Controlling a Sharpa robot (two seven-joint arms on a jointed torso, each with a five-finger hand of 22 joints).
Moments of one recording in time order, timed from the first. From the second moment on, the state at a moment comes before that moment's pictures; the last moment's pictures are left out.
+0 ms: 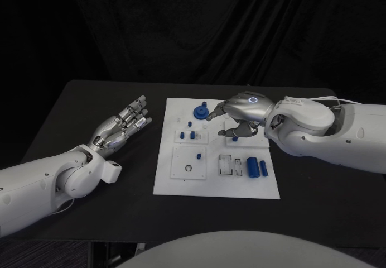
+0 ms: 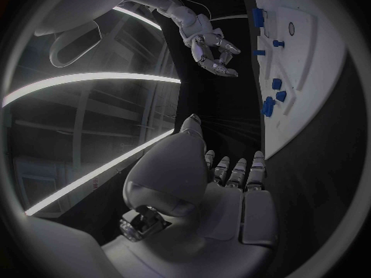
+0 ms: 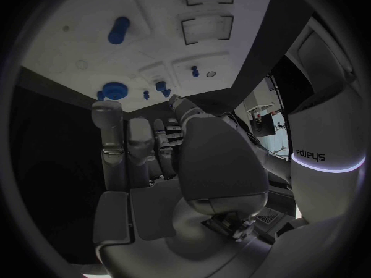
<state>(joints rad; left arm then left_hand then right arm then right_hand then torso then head) 1.14 -0.86 -0.21 1.39 -0.24 0.04 0.68 1.46 0.20 -0.25 0.28 0.39 0.12 -0.12 0.02 0.02 0.01 0.02 0.00 0.00 0.00 0.10 0.00 0.00 0.15 0.06 0.17 0.04 0.13 1.38 -1.04 -0.25 1.80 -1.78 -0.30 -0.11 1.36 -0.13 0.21 0.16 0.28 0.71 0.03 0.07 0.22 0.66 0.12 0.29 0.21 1.41 0.00 1.14 1.11 0.14 1.37 0.11 0.76 1.31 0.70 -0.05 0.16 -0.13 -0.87</state>
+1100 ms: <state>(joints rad) 1.14 -0.85 -0.21 1.39 -0.24 0.04 0.68 1.47 0.21 -0.24 0.27 0.40 0.12 -0.12 0.02 0.02 0.01 0.02 0.00 0.00 0.00 0.10 0.00 0.00 0.15 0.06 0.17 0.04 0.12 1.32 -1.07 -0.25 1.73 -1.78 -0.23 -0.16 1.39 -0.14 0.17 0.28 0.28 0.86 0.08 0.10 0.19 0.84 0.10 0.34 0.17 1.46 0.00 1.31 1.25 0.09 1.45 0.10 1.05 1.31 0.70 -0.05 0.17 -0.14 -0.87</state>
